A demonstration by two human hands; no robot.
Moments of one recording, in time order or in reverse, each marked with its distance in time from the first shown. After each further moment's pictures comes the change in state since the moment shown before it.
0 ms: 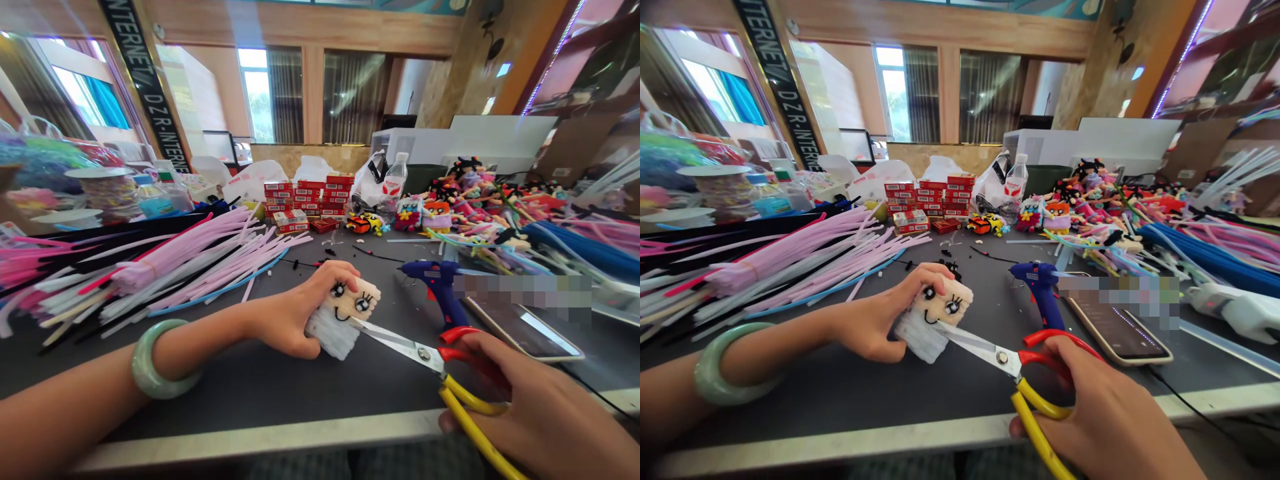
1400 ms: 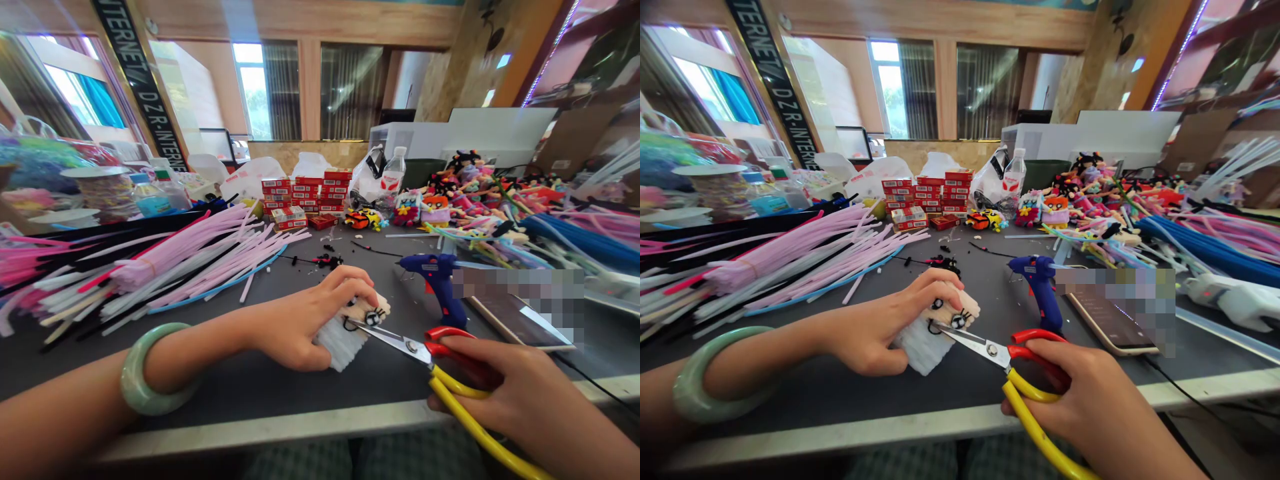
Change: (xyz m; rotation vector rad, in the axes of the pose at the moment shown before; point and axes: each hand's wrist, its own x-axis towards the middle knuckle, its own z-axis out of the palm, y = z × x) left_hand 0.009 0.026 0.005 0.002 -0.097 -0.032; right_hand 0.009 0.000 0.002 0.217 -0.128 -0.058
